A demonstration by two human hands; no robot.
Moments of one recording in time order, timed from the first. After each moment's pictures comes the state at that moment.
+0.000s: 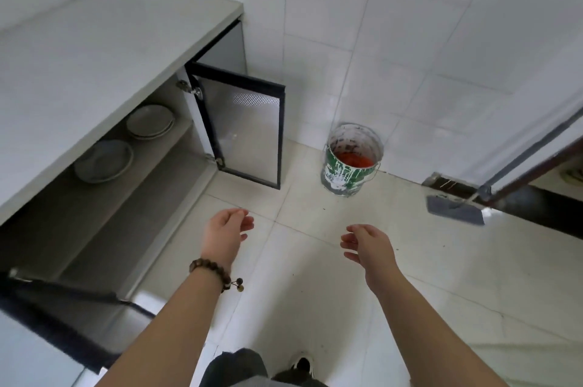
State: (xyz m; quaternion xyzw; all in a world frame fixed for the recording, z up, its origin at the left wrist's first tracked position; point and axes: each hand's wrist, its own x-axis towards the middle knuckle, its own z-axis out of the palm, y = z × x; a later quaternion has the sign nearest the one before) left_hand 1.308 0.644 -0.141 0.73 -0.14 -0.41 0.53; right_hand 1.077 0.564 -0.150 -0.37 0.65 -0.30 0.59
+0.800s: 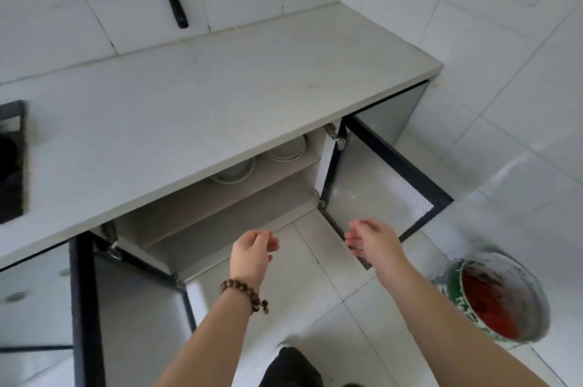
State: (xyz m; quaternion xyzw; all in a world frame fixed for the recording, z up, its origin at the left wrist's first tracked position) left_hand 1.507 0.547 -0.174 0.73 0.12 -0.25 0.62; right_hand 1.414 0.353 -0.151 -0.61 0.46 -0.06 0.64
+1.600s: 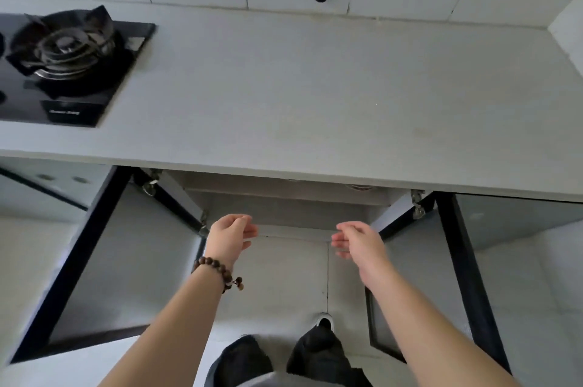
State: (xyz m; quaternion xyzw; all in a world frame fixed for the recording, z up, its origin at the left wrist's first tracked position) left_hand 1.607 0.511 -0.197 0.67 0.36 -0.09 0.64; right_hand 1.620 0.275 -0.188 -0.70 0.28 0.19 0.63
